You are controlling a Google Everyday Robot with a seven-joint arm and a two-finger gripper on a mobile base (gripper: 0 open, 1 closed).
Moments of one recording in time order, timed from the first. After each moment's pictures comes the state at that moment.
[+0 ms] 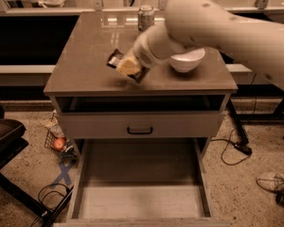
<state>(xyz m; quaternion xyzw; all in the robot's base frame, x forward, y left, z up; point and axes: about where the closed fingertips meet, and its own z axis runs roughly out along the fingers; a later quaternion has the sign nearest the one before) 0.641 0.027 0.880 -0.50 0.76 0.11 0.40</state>
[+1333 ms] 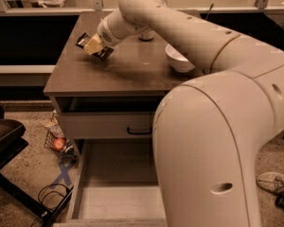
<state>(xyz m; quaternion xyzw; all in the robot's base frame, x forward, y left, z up) 0.786 0.153 0.867 -0.50 0.74 0.18 0.41</state>
